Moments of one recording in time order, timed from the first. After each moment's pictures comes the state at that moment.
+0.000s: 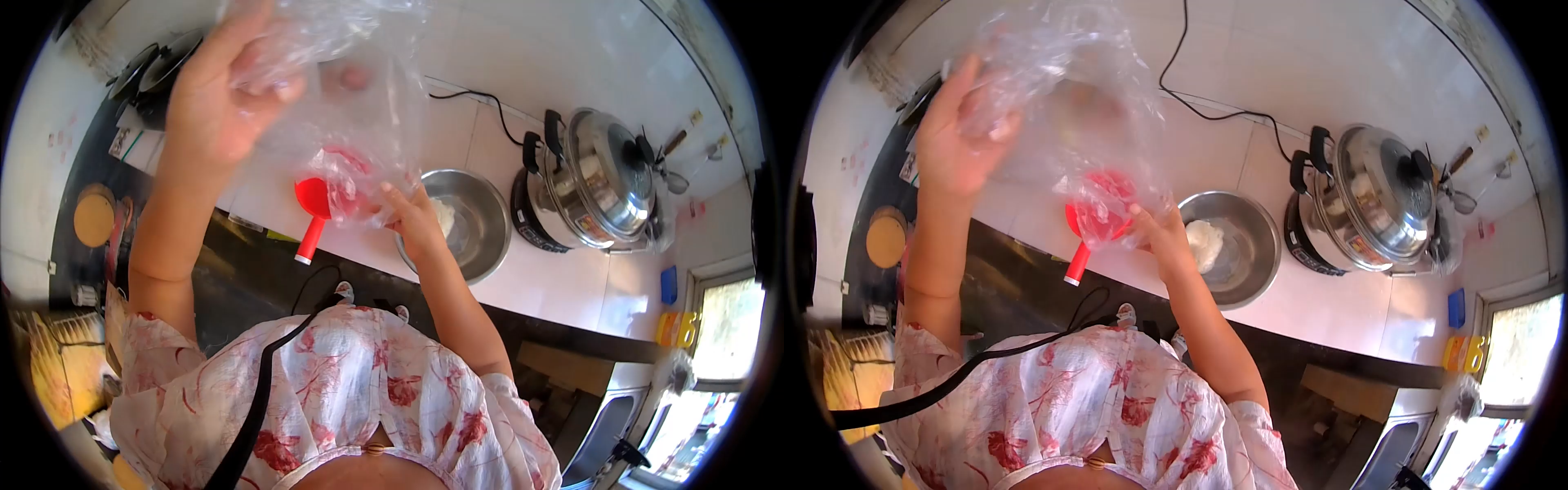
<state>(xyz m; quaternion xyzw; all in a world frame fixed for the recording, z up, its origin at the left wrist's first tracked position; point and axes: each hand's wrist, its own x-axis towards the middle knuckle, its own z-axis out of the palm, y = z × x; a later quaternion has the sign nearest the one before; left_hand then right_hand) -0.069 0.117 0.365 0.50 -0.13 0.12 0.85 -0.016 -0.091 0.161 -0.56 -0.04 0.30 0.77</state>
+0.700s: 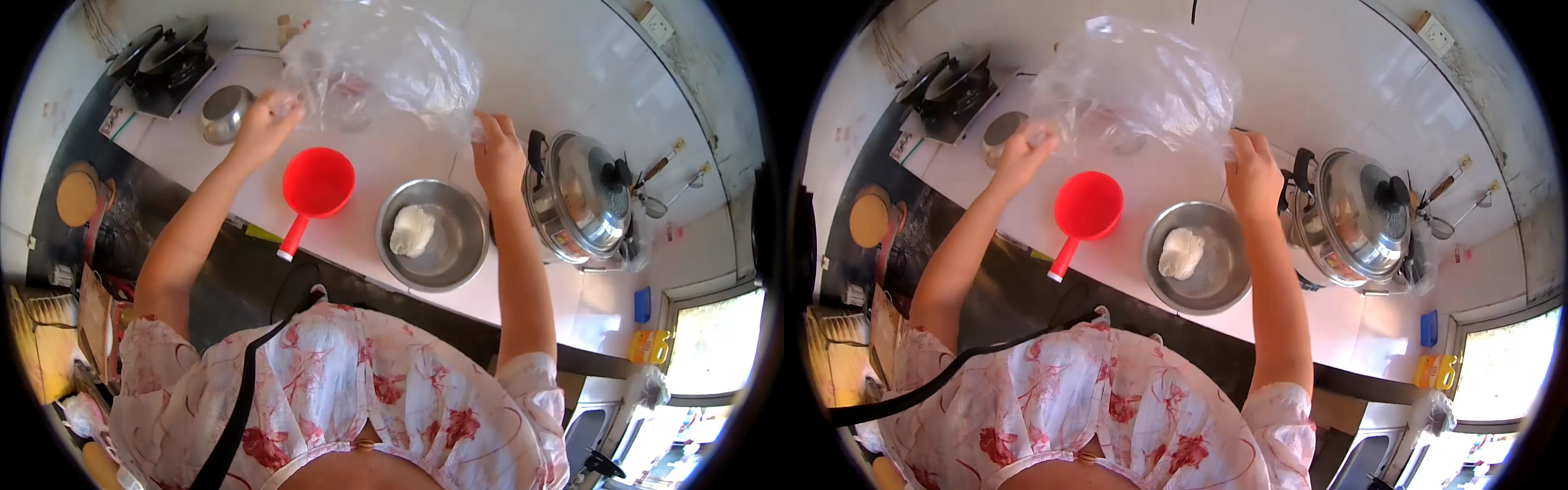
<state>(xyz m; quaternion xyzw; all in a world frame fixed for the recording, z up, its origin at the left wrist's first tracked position) -0.039 0.173 0.220 0.88 0.01 0.32 0.35 0.104 -0.167 0.234 -0.80 -0.36 -0.34 0.32</state>
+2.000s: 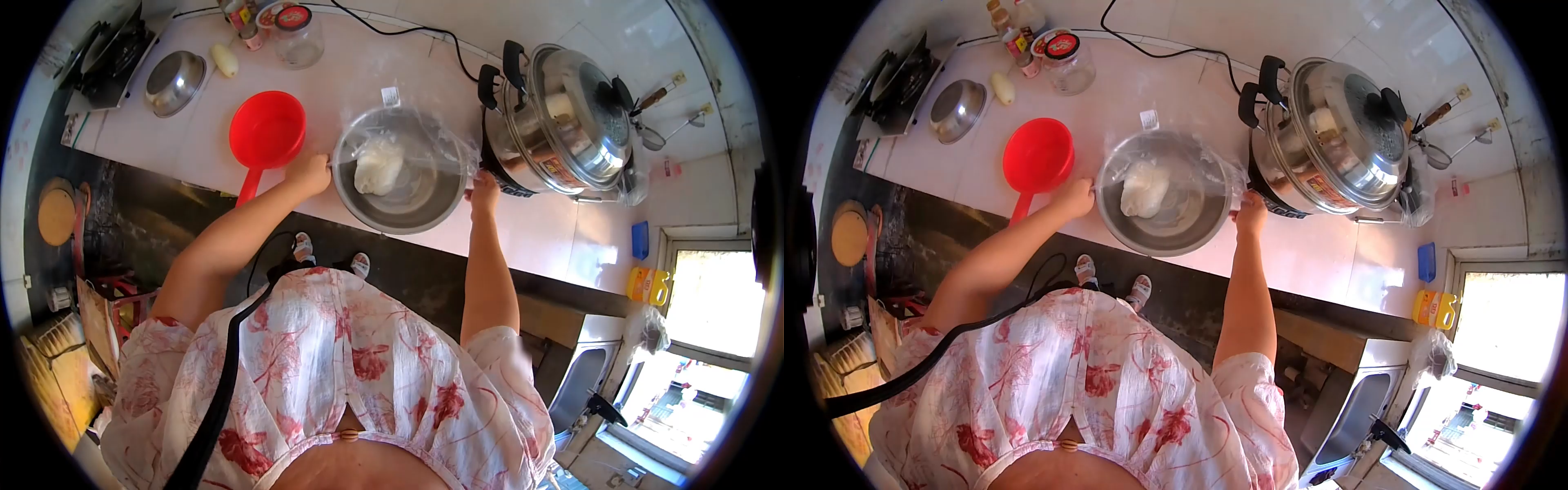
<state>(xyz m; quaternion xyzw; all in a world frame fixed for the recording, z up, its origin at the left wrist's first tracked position) -0.027 0.030 0.020 0.97 0.09 -0.07 0.20 0.079 -0.330 -0.027 -0.77 0.20 0.04 0.60</state>
